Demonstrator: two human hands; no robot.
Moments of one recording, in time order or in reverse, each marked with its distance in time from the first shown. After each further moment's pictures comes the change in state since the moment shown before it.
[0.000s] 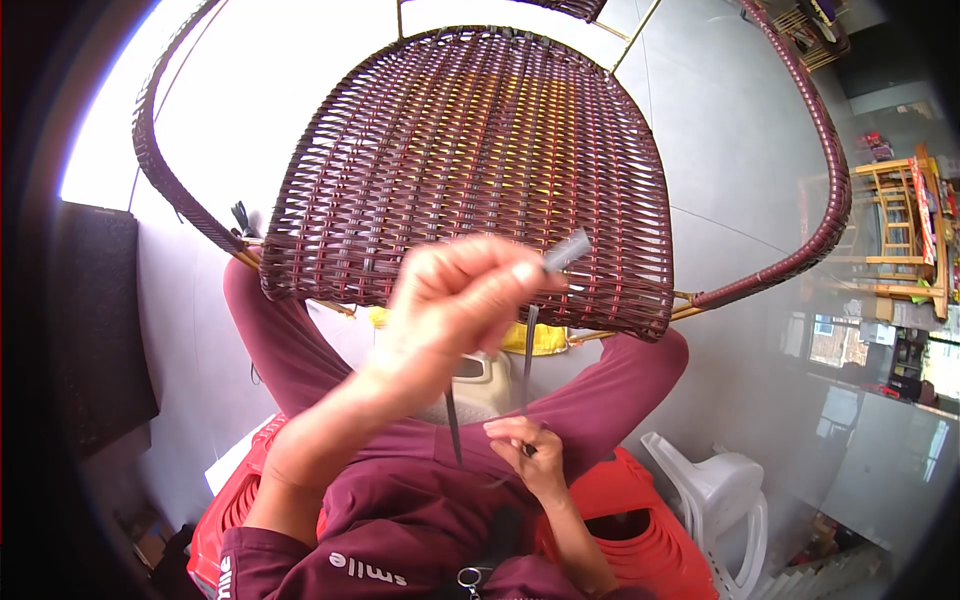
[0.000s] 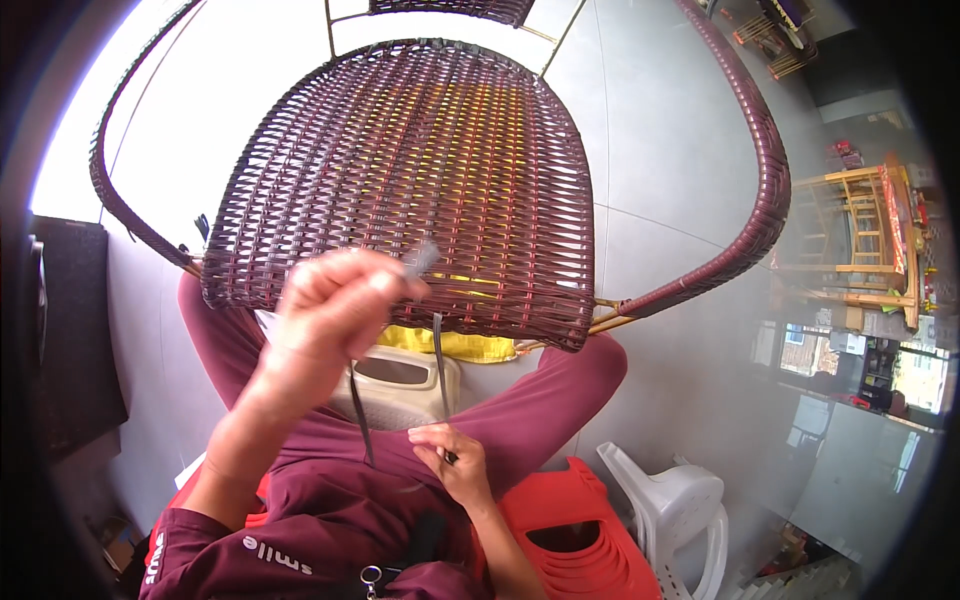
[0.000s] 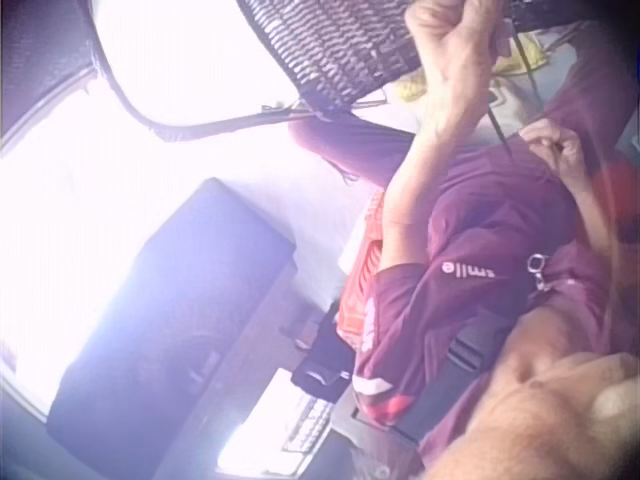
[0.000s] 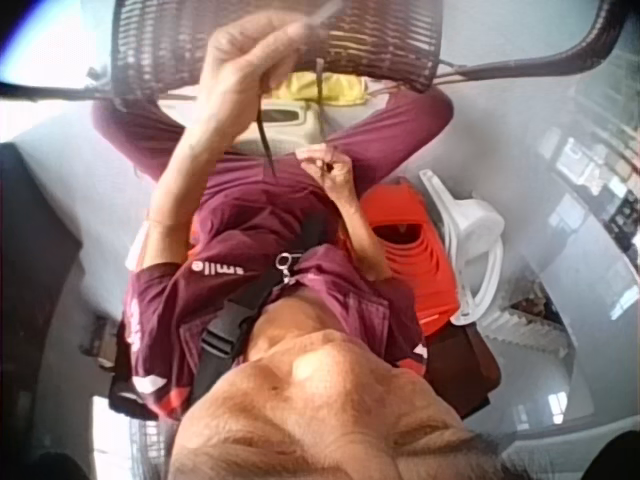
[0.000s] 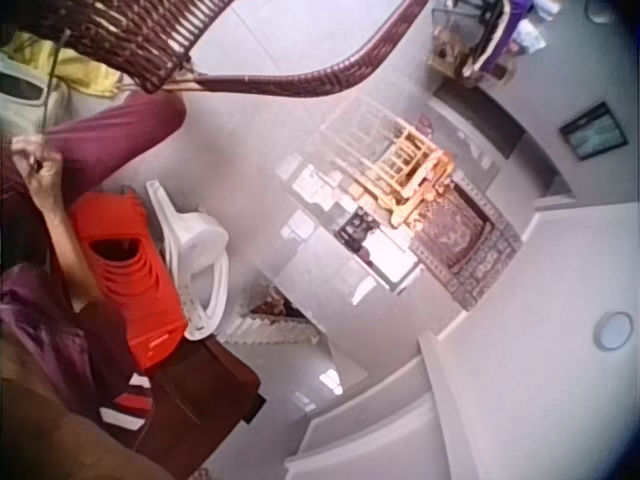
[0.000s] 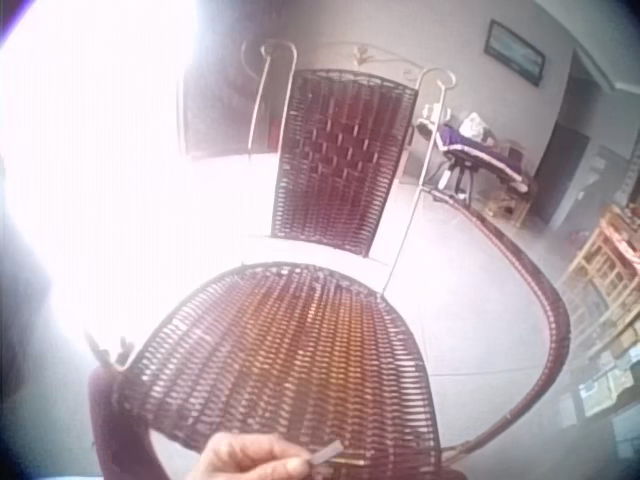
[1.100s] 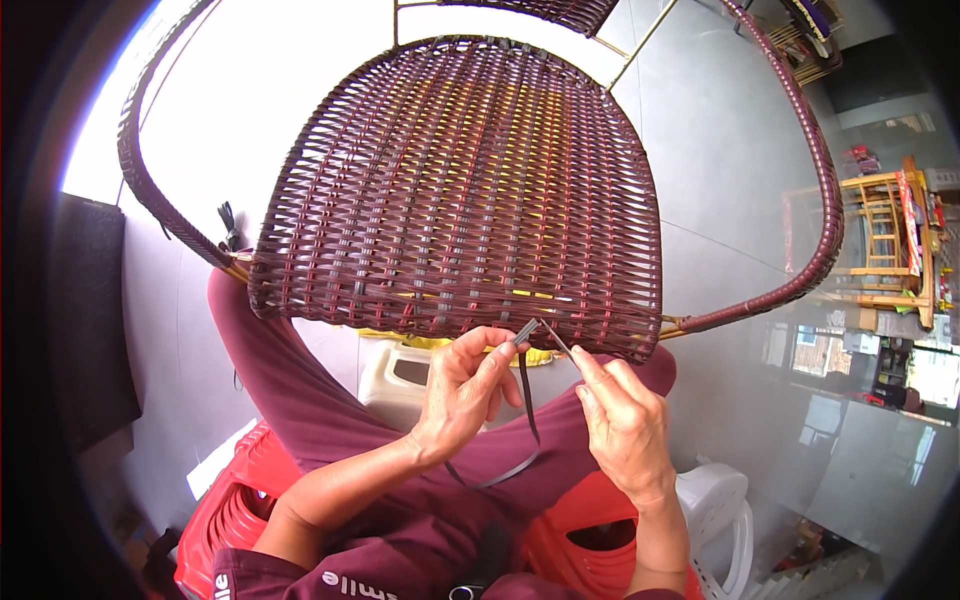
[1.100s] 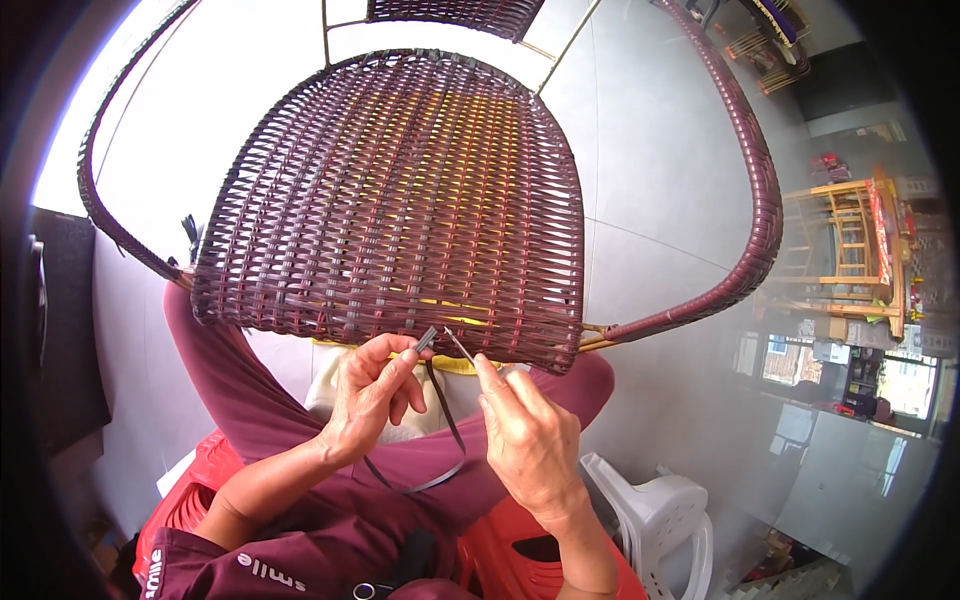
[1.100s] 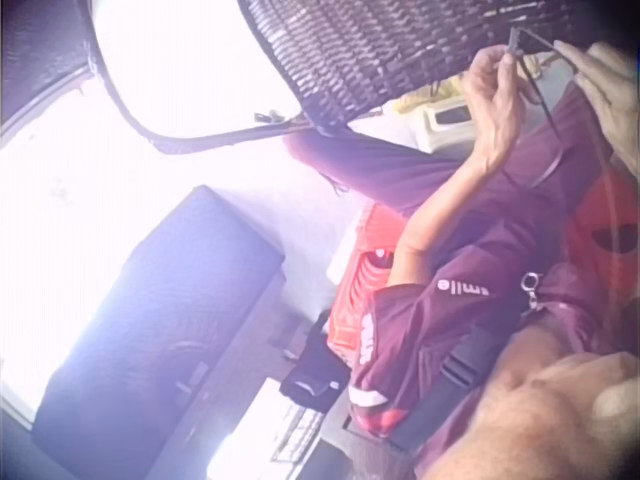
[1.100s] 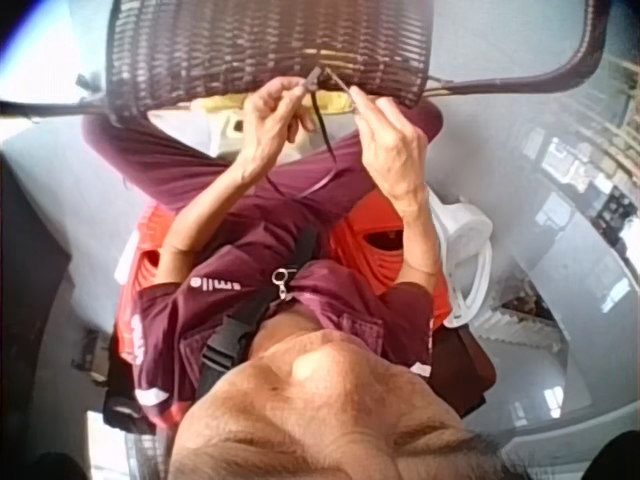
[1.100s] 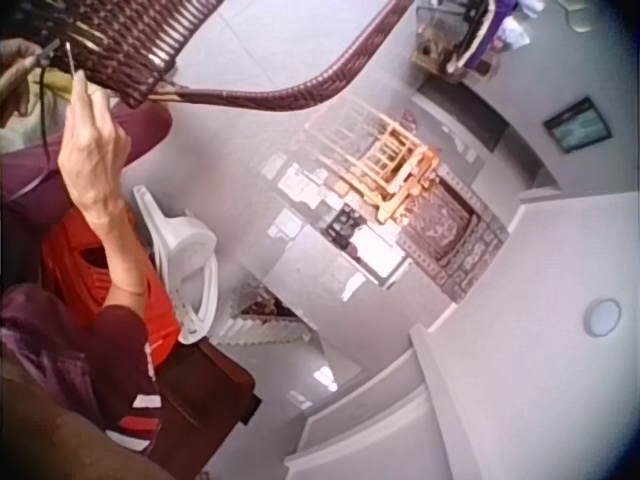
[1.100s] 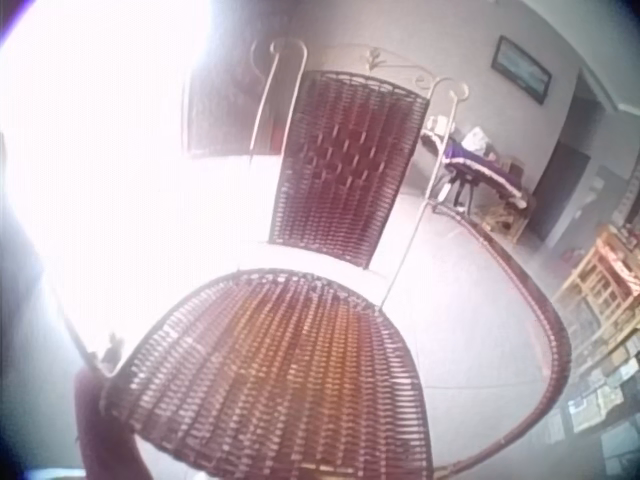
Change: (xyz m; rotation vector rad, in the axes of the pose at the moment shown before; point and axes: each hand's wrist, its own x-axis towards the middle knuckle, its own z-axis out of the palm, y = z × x) left_hand -0.017 -0.089 0.004 -0.066 0.113 -0.180; right_hand 0.090 -0.139 -0.062 -1.046 -0.062 -0.242
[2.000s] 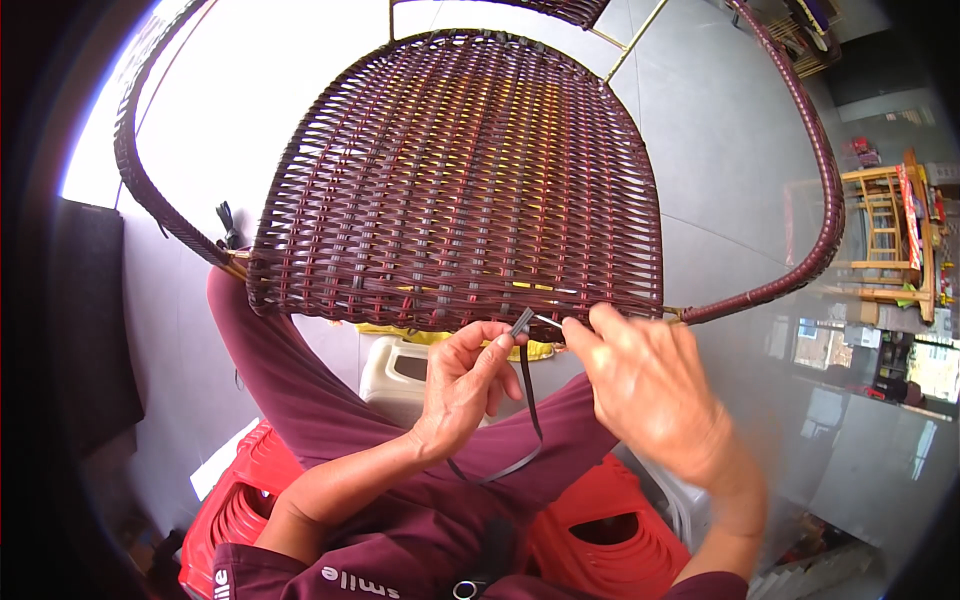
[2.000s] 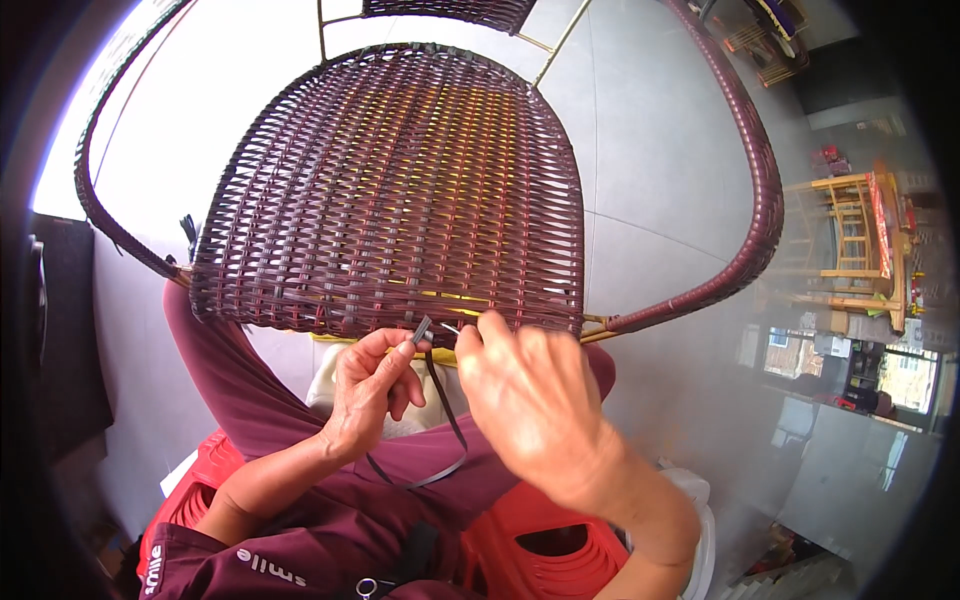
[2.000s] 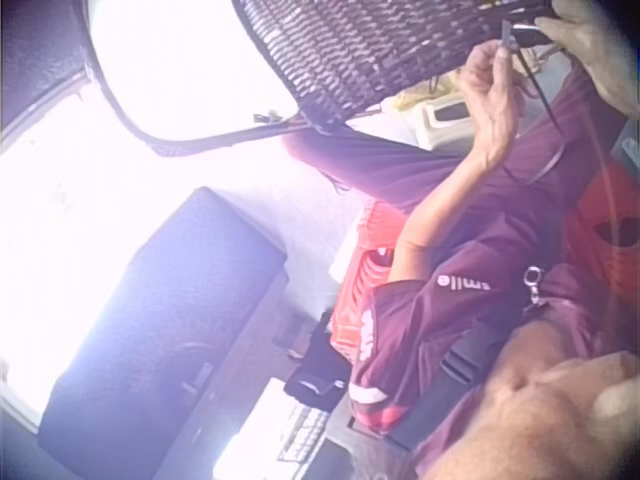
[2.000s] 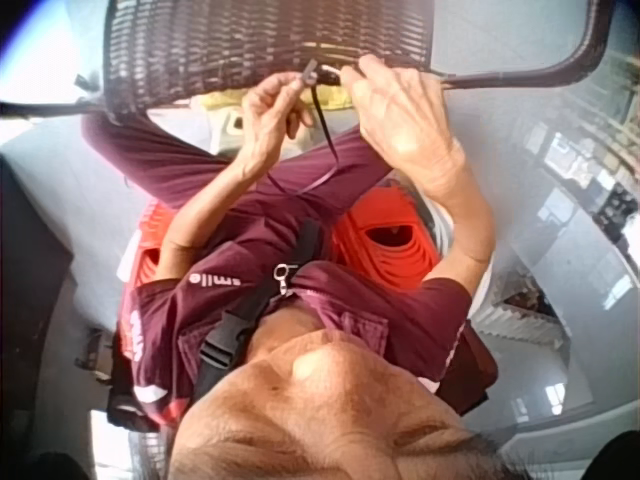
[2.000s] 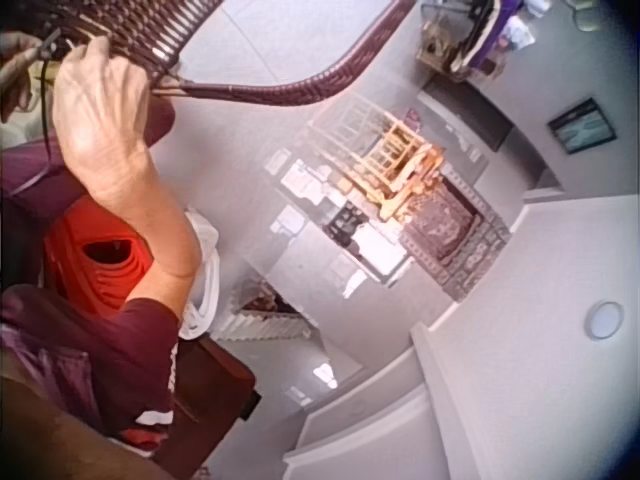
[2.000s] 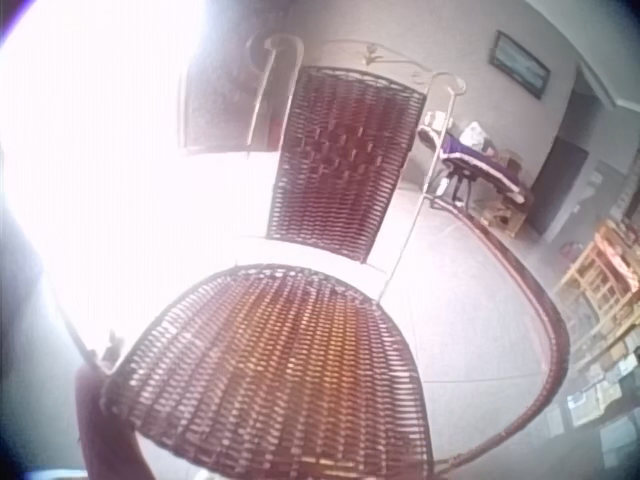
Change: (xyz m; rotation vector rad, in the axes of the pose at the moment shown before) left_hand 0.000 -0.003 0.000 -0.073 0.045 -0.006; right_hand 0.057 -0.022 -0.045 -0.416 -0.293 -0.366
